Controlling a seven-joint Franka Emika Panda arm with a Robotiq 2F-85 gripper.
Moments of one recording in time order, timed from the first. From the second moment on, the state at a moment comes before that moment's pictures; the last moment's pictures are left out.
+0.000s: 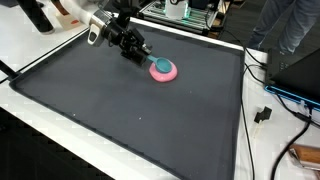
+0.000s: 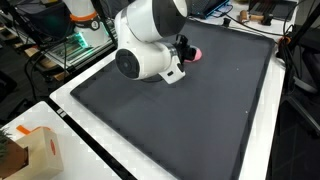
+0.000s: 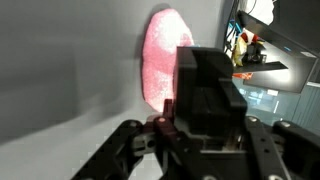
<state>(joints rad) -0.21 0.59 -0.03 -1.96 1.10 1.82 -1.10</state>
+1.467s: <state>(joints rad) -0.19 0.60 -0.05 -1.95 1.10 1.81 -1.04</state>
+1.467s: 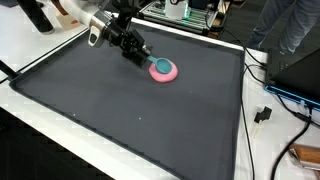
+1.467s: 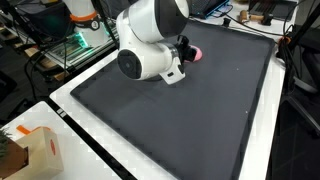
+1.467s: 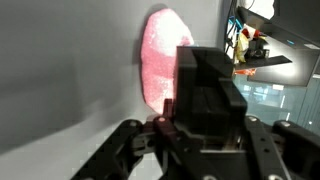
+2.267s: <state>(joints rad) -0.17 0.58 -0.05 -1.95 1.10 1.81 -1.02</state>
